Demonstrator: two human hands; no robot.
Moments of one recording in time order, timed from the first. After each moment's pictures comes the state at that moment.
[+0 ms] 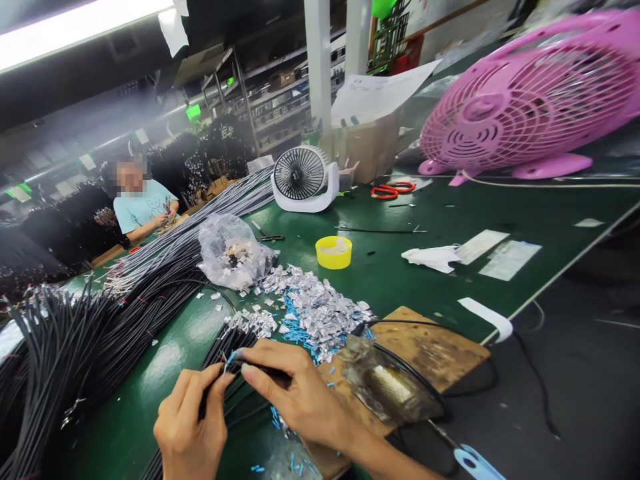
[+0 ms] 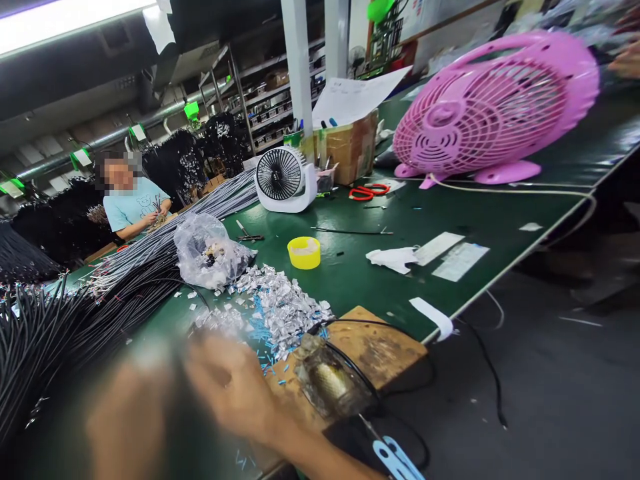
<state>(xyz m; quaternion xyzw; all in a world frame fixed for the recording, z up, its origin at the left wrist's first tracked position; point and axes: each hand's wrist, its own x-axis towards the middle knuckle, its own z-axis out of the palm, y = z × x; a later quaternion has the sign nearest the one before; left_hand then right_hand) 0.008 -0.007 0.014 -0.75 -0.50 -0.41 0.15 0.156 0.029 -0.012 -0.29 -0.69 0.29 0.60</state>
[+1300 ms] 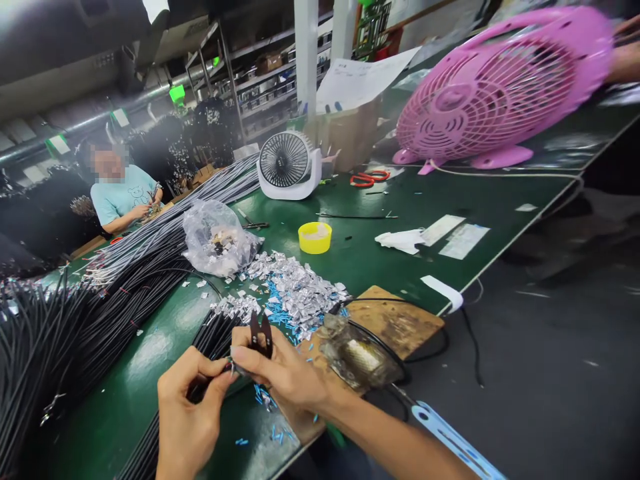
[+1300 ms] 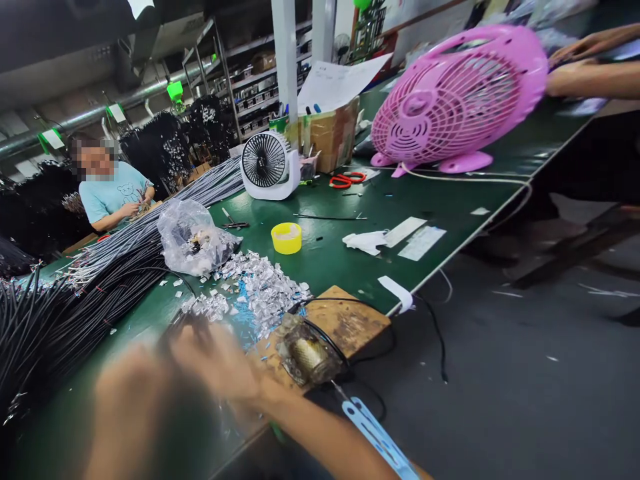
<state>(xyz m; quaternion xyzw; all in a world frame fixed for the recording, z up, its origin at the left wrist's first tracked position) 0.020 -0.005 0.017 -0.71 -0.54 -0.43 -0.15 0.153 0.034 -0.013 -0.21 -0.66 0.47 0.56</state>
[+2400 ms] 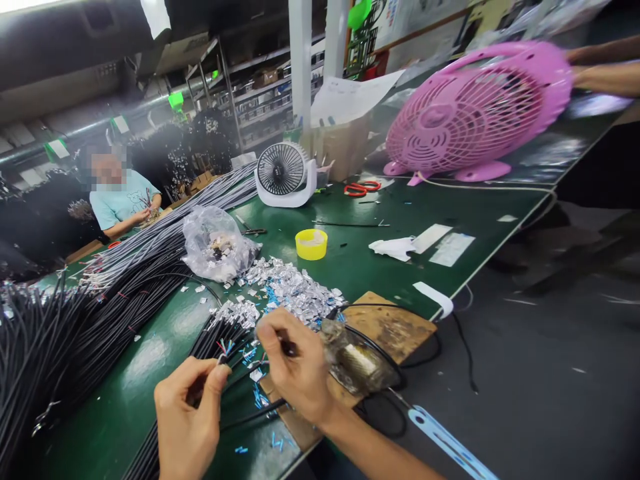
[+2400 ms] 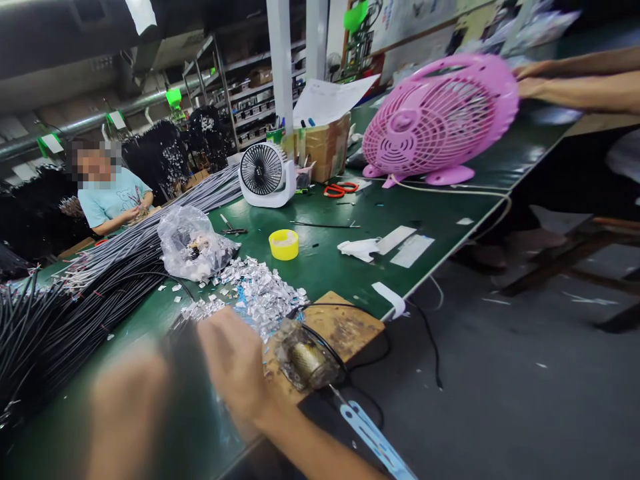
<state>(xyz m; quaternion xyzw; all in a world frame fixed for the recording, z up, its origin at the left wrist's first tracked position) 0.021 -0.009 0.018 -0.70 -0.56 -0.42 -0.13 0.159 0.032 -0.013 -0.38 -0.59 0.14 0.70</state>
